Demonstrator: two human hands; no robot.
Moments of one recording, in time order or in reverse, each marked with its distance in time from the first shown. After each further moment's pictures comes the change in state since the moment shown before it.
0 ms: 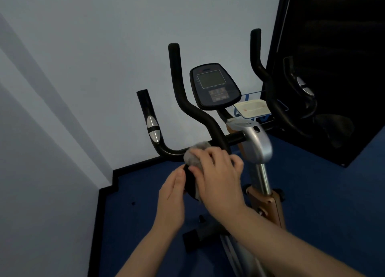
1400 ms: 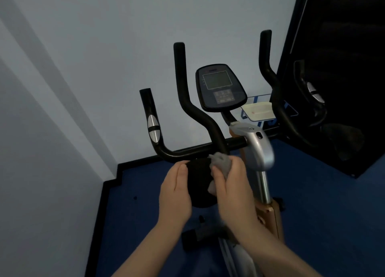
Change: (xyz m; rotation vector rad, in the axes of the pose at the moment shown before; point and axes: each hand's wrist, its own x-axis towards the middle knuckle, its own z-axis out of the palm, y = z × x) left_hand 0.010 0.005 0.025 0.177 0.207 -0.044; right_hand -0.007 0.032 -0.013 0.577 -0.219 0.447
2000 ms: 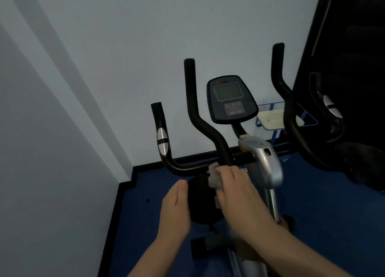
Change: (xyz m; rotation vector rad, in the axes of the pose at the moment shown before) left_hand -0.002 0.011 -0.004 0.046 0.064 -0.108; right_hand 0.032 -0.001 -0.018 -0.467 -0.250 -0.356
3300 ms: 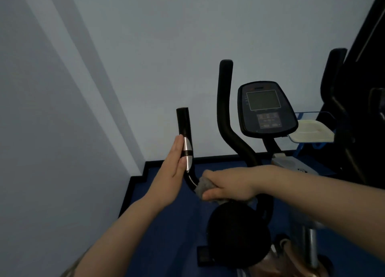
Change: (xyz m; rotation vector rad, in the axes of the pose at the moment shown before) left_hand 0.127 -0.003 -0.063 0.296 -0.223 0.265; right_hand 0.152 -0.004 0.021 -0.086 -1.052 -0.311
